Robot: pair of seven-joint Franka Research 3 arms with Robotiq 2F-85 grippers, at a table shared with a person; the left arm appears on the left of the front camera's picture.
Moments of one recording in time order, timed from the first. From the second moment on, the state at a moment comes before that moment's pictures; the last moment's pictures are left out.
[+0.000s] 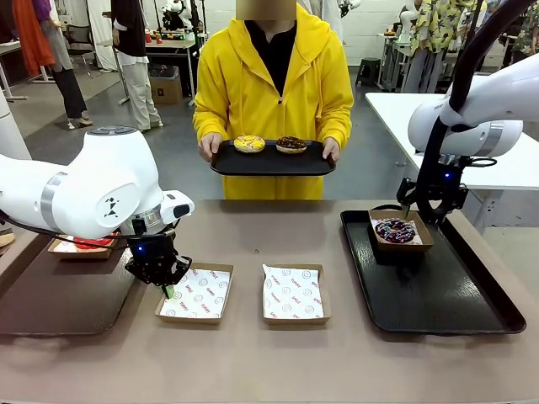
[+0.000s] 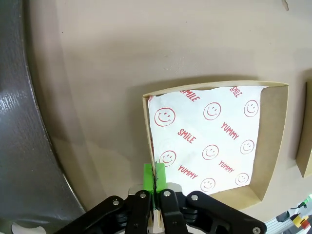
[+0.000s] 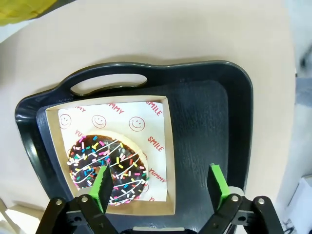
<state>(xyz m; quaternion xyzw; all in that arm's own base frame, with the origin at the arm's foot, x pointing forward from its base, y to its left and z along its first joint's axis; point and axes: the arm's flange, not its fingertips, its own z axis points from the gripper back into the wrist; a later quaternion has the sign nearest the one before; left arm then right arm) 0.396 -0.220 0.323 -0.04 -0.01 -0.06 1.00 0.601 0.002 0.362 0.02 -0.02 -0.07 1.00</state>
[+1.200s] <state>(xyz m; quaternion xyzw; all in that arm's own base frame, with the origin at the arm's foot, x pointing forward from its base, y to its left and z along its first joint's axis) 0.410 -0.223 0.376 -0.05 -0.04 -0.05 1.00 0.573 -0.017 0.436 0.14 -0.07 -0.06 0.99</state>
